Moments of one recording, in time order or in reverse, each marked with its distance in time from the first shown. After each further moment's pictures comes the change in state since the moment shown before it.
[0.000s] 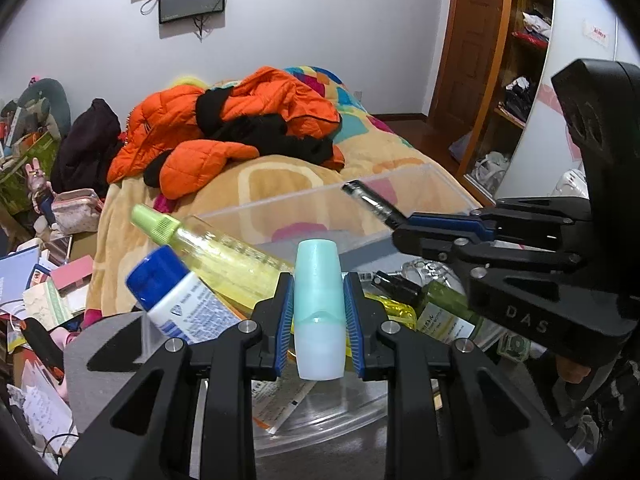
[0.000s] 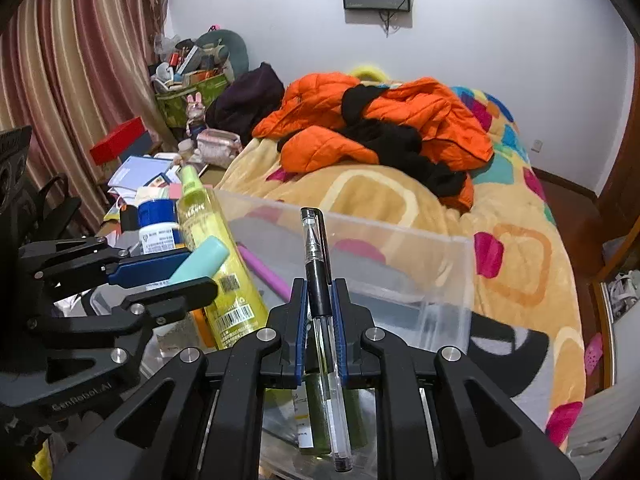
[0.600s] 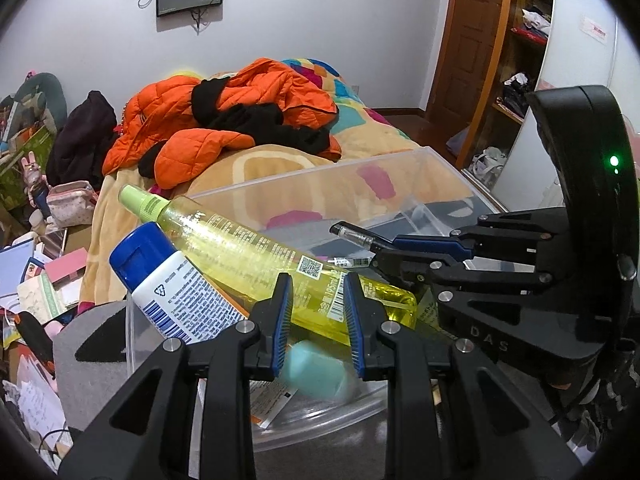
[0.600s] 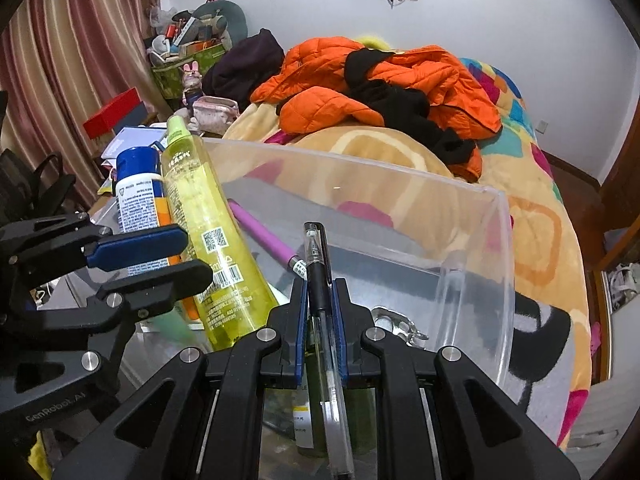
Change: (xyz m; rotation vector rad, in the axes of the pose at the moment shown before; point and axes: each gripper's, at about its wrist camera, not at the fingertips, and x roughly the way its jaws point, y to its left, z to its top) left arm 0.006 0.000 -0.009 -0.008 0.019 -0.011; right arm 0.028 0.003 -0.017 -0.007 0.101 -0.011
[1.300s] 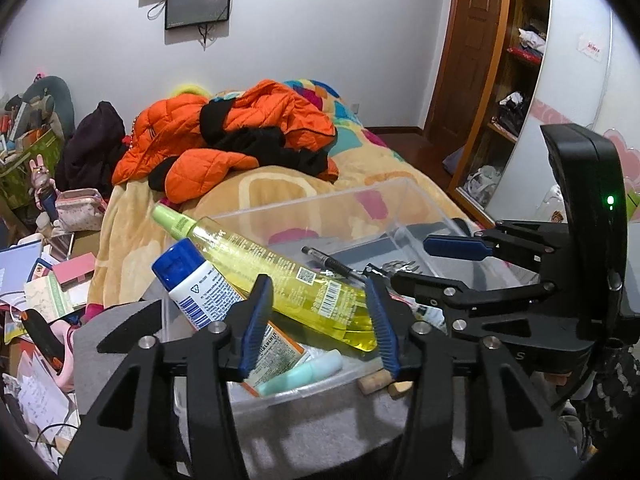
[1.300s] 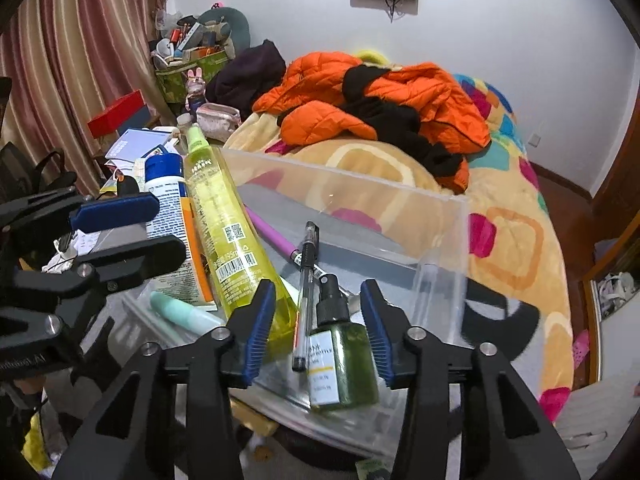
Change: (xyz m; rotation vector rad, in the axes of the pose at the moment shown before) left arm -0.048 -0.003 0.005 -0.021 -0.071 -0.006; right arm -0.042 0.004 -0.007 -0.029 -0.042 -0.032
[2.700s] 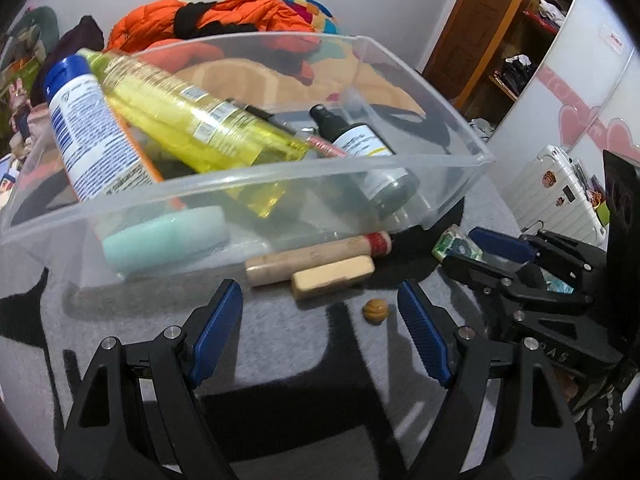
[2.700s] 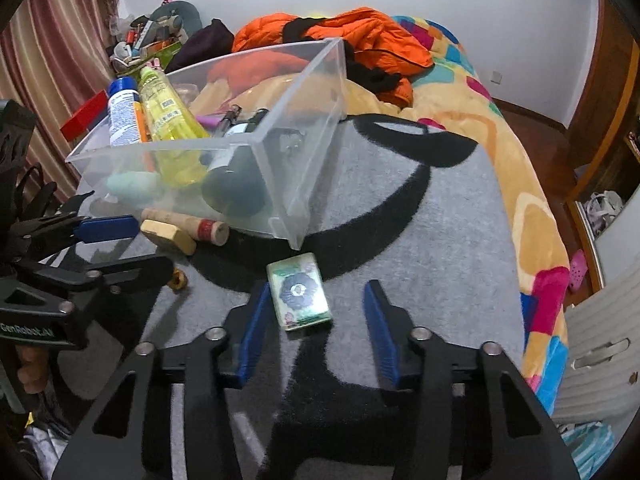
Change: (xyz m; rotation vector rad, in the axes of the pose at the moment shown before) left arm 0.050 -0.060 -0.075 -0.110 0.258 -0.066; right arm -0.022 -0.048 -0.118 0.169 0.092 -0.042
